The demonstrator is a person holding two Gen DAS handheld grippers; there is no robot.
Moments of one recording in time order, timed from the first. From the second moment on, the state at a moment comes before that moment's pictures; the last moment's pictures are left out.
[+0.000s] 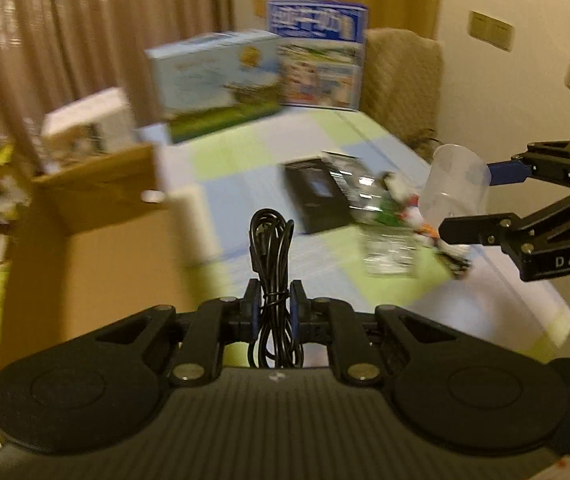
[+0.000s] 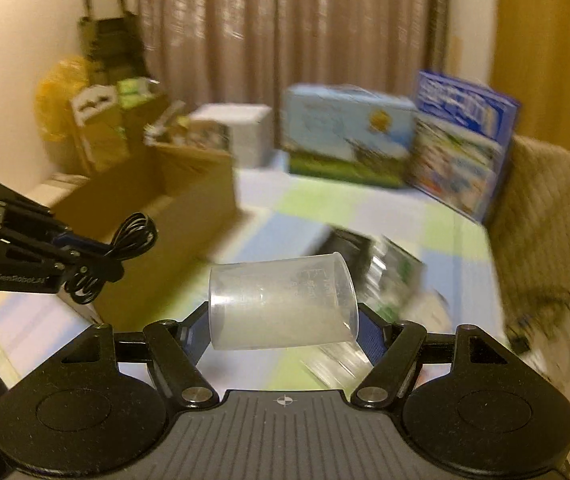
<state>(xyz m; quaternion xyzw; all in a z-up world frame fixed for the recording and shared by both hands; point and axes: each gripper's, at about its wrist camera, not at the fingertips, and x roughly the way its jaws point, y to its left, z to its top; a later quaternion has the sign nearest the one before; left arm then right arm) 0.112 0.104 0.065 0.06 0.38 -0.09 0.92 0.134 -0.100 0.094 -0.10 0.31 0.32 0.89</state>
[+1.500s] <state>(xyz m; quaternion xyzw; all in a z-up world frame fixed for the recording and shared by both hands) 0.061 0.247 0.076 -0.05 0.34 0.03 0.94 0.129 0.008 0.084 -0.06 0.33 0.34 0.88</state>
